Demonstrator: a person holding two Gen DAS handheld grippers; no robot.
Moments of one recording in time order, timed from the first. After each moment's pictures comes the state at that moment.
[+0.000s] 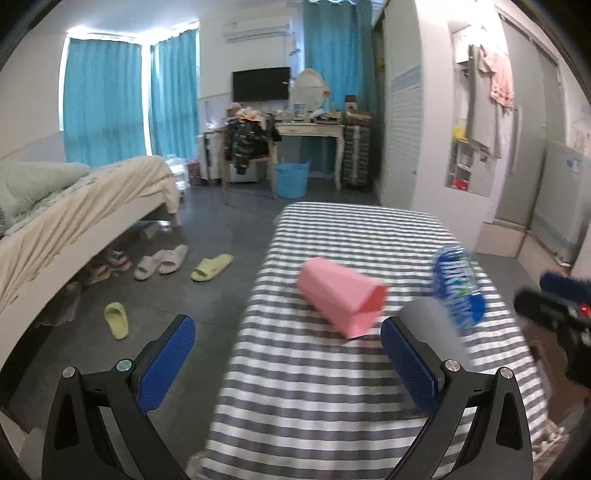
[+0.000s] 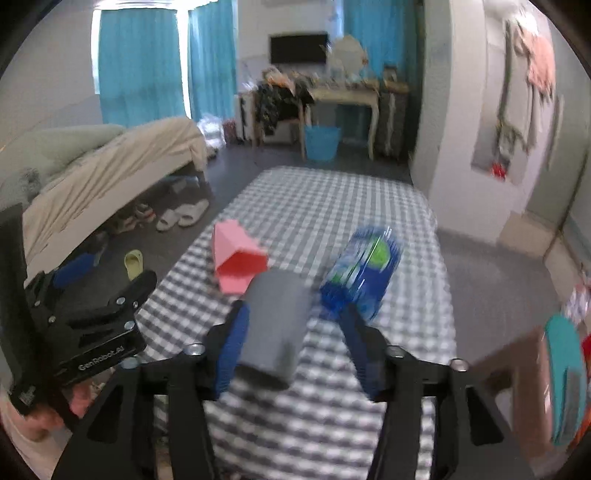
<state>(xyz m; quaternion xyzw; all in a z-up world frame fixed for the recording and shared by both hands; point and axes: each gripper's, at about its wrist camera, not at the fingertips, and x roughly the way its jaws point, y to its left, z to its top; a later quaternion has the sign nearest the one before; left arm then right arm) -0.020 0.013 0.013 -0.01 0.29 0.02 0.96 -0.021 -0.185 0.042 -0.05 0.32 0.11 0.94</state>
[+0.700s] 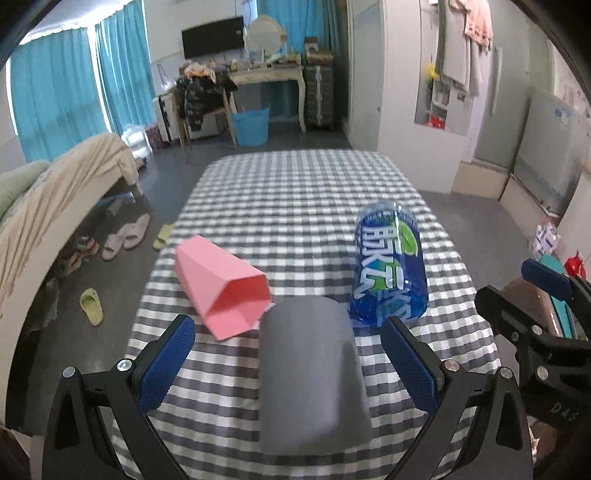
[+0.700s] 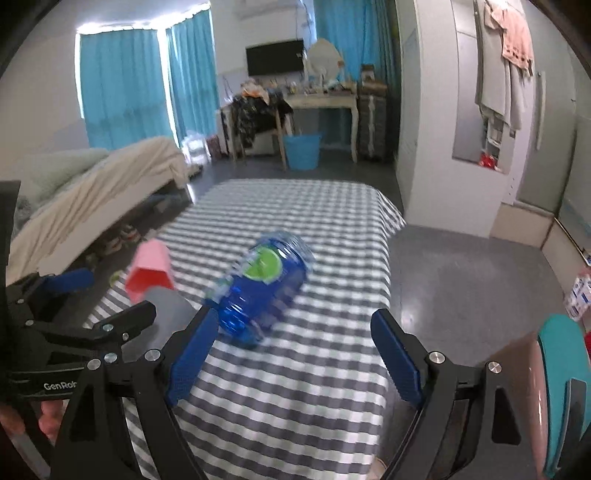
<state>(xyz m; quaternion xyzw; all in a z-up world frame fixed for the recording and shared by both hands) 0.042 -0.097 -0.011 0.03 0.41 -0.02 0.91 0.032 -0.280 0.003 0.00 0.36 0.09 0.93</state>
